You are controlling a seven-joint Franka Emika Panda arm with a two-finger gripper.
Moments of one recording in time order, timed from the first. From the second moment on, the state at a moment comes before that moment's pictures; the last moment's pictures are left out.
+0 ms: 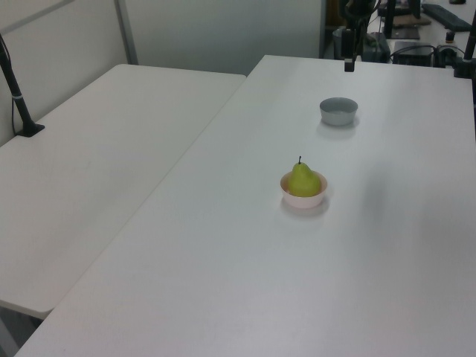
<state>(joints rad) 0.09 0.05 -0.09 -1.60 -0.06 1.61 -0.01</state>
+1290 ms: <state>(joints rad) 0.10 0.06 -0.02 -1.61 -0.06 1.61 -0.01</state>
